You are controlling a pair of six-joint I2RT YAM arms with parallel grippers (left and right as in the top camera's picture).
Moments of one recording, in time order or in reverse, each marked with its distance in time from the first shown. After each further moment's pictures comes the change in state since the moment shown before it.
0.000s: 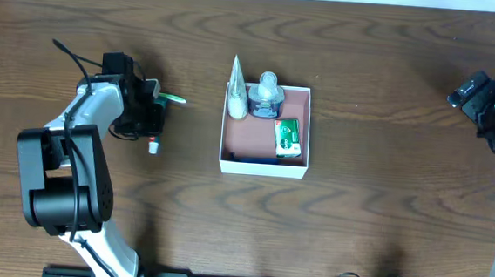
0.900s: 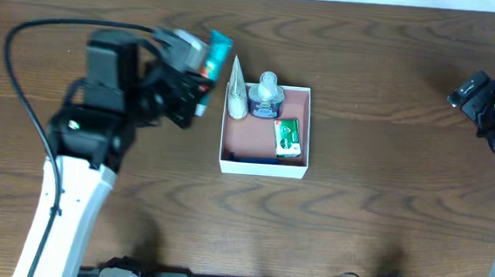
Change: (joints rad) left arm -0.329 -0.682 0.113 -0.013 0.267 0.098; right arm 0.000 0.000 0.000 0.000 0.000 0.000
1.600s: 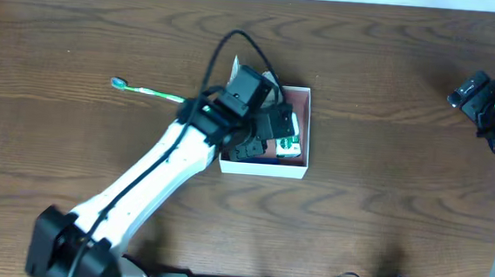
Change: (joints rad) left arm -0.403 0.364 0.000 -0.099 -0.442 0.578; right arm 0.000 0.000 0.000 0.000 0.000 0.000
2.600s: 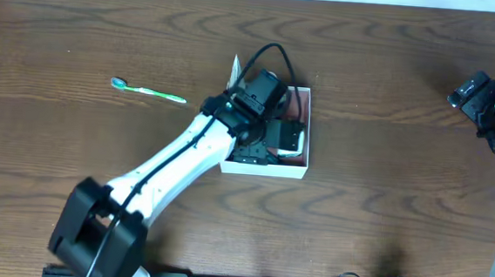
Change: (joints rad) left arm -0.038 0.097 0.000 0.083 -0.034 0.260; right arm 0.000 0.000 0.000 0.000 0.000 0.000
